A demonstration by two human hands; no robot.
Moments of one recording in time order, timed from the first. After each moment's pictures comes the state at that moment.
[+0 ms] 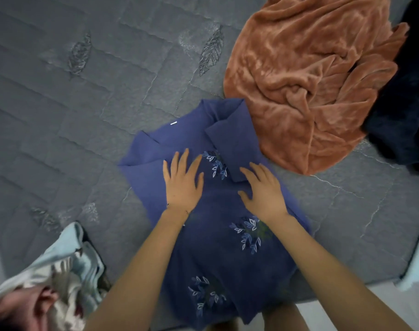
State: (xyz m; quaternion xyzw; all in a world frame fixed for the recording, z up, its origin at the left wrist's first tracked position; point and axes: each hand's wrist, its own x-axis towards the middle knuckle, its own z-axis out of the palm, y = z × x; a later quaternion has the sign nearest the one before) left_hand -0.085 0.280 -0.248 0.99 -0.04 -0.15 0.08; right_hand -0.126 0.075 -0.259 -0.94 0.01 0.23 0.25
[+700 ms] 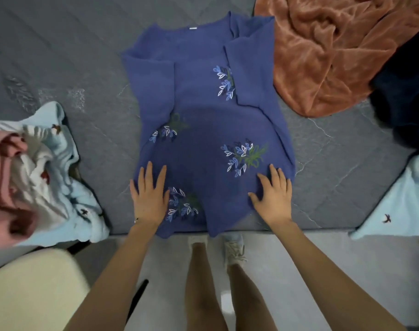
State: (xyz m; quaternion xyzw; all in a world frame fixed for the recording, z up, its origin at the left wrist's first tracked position) left_hand -0.374 0.332 -0.277 0.96 0.13 -0.23 0.06; right_hand -0.328 0.037 -0.275 -0.95 0.02 0.27 0.14
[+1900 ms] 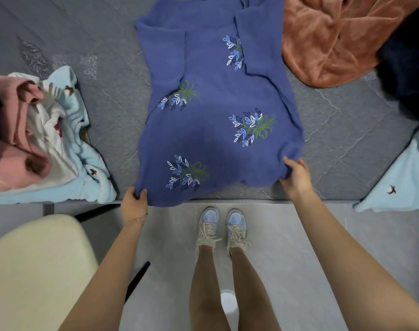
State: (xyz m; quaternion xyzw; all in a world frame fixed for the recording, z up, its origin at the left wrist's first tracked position) left_hand -0.481 0.357 -0.275 0.78 0.49 -0.13 0.36; right_hand -0.349 0.012 -0.270 -0.48 0.46 0.15 0.73
